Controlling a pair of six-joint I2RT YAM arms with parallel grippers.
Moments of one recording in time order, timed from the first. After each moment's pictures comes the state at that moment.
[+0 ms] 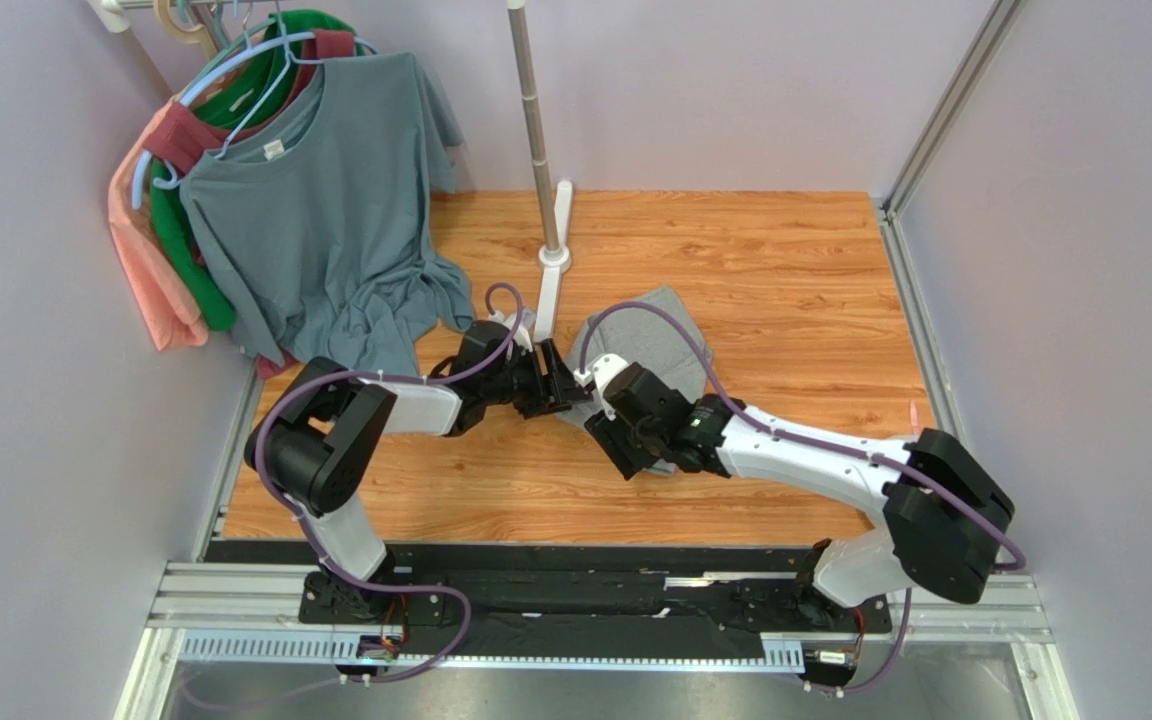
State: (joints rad) left arm -0.50 1.72 0.69 0.41 0.43 -0.82; right arm 0.94 1.41 0.86 -0.39 0.14 0.13
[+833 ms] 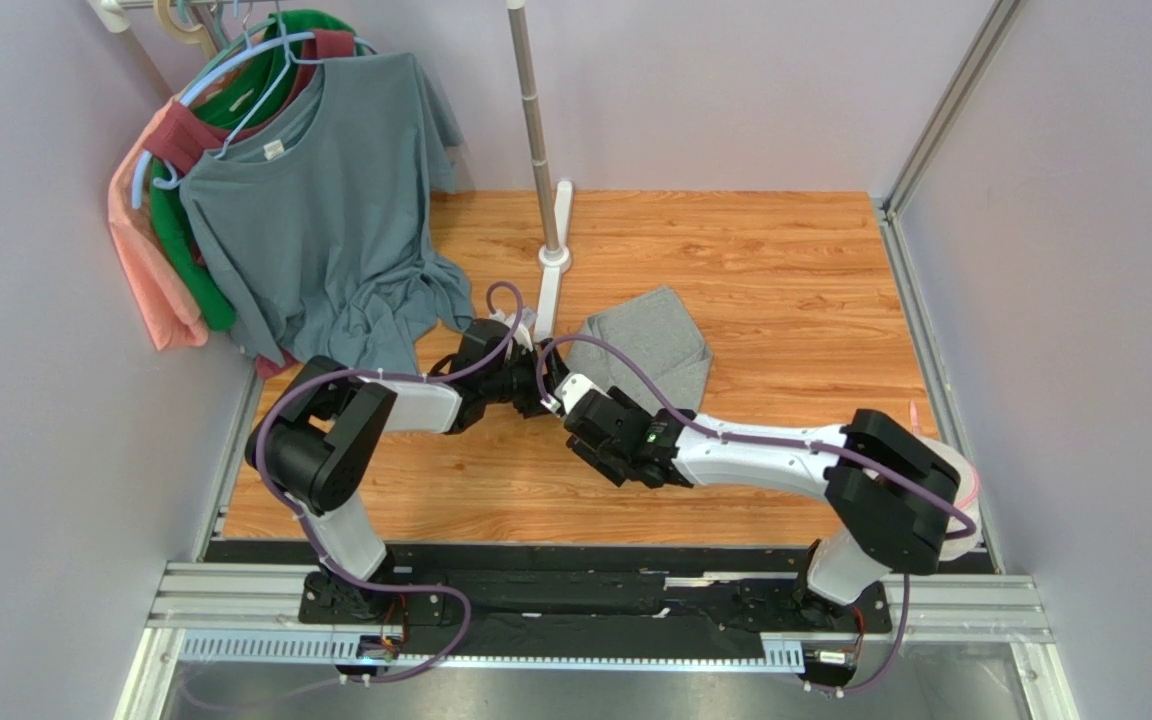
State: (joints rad) left arm -0.50 1.73 0.70 0.39 0.45 -0.81; right arm 1.07 1.57 0.92 -0.38 0.42 0.04
